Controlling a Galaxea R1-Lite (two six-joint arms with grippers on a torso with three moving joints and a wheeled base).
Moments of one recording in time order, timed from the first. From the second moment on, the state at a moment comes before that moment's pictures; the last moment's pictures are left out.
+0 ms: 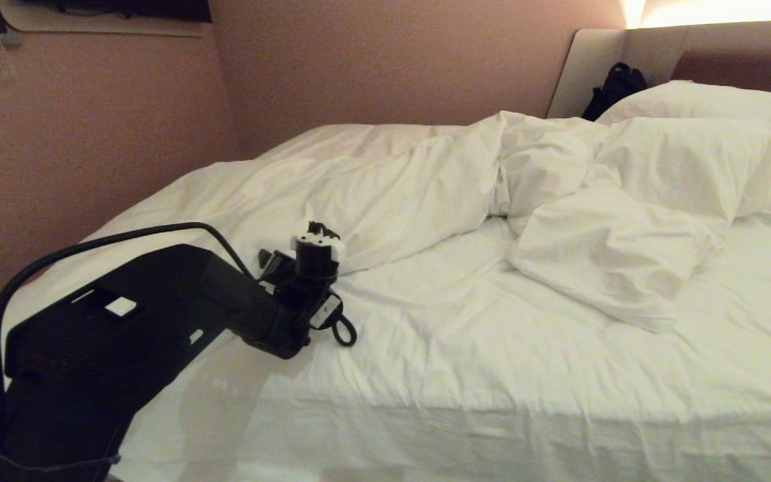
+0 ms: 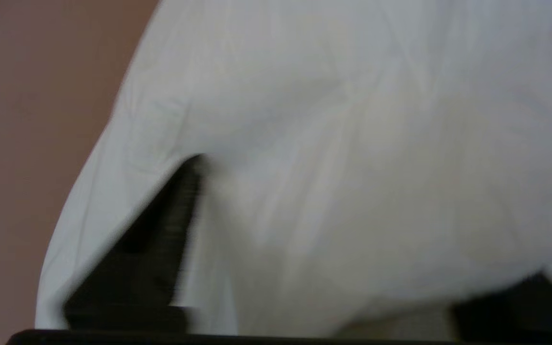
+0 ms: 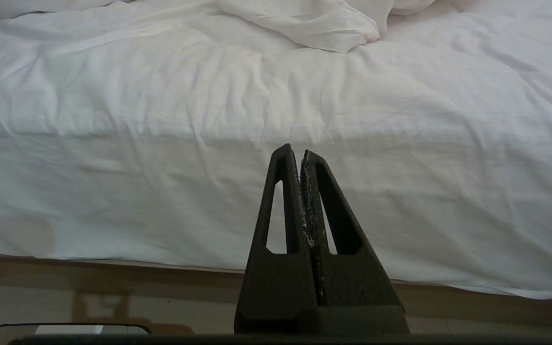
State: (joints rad) left arm -0.45 2.40 -1.39 -0.84 0.96 0.55; right arm 0.01 0.00 0.00 0.00 0.00 0.00
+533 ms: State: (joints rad) left arm -0.46 2.37 -1.36 -0.85 0.95 0.55; right arm 0.01 0.00 0.00 0.00 0.00 0.00
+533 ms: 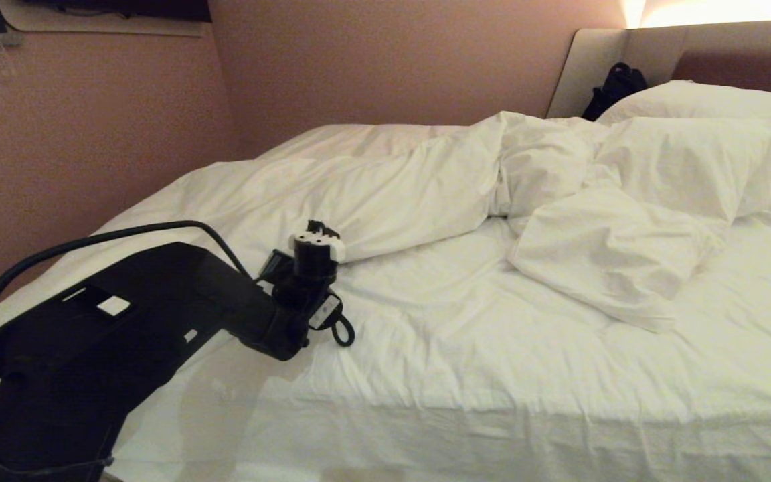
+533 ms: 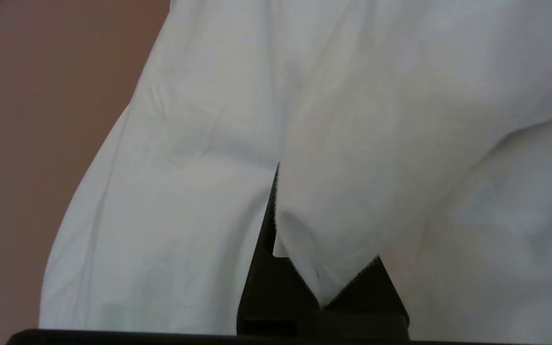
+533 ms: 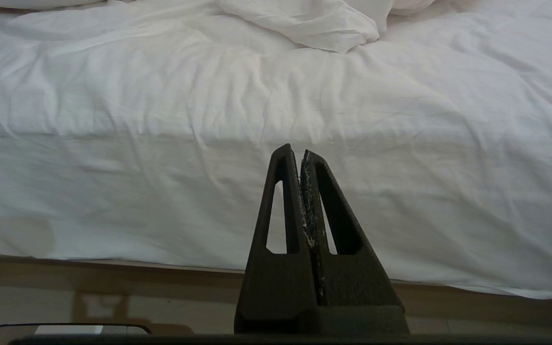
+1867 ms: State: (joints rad) left arm -0.47 1.77 -0.93 -0.77 0.76 0.50; right arm 0.01 0.00 0.00 0.00 0.00 0.00
